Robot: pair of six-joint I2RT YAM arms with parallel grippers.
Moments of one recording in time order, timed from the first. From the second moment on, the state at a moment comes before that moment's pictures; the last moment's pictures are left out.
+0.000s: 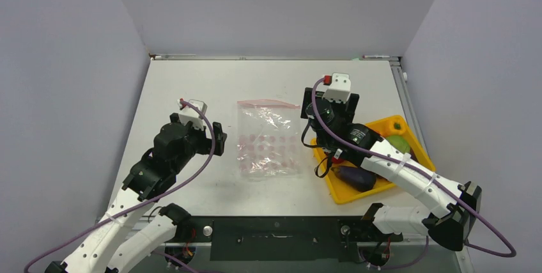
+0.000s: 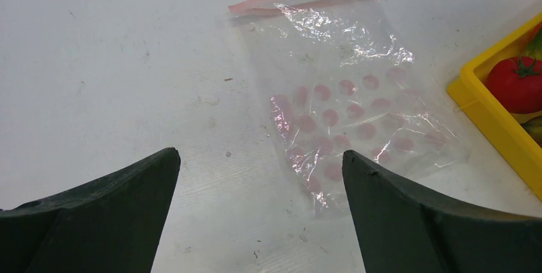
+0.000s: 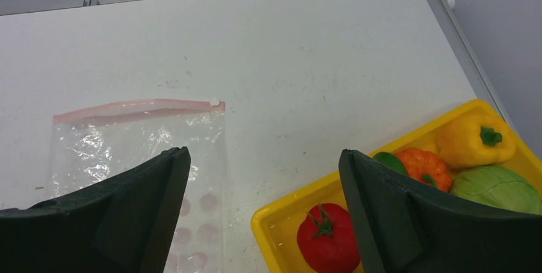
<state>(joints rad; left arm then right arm) -0.55 0.68 0.81 -0.52 -0.20 -0.21 0.87 1.19 1.13 -0.47 0.94 0.44</state>
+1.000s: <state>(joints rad) -0.55 0.68 0.81 -0.52 -0.19 -0.21 0.84 1.29 1.14 -0.54 0.86 0.56</state>
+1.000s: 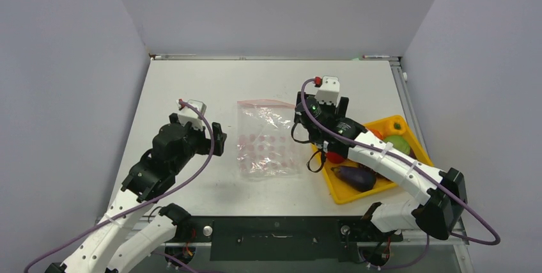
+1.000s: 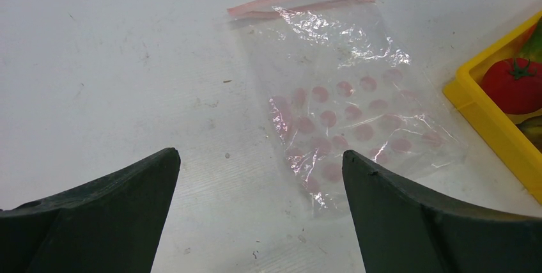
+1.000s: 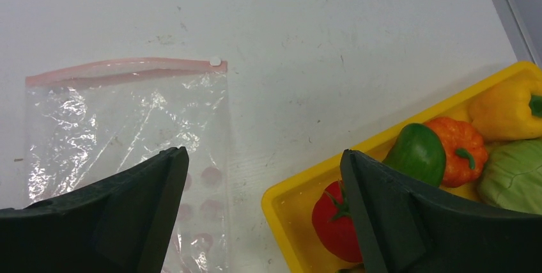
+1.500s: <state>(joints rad) -0.55 0.66 0.81 -0.52 -0.19 -0.21 0.67 1.41 1.11 -0.56 0.67 0.68</state>
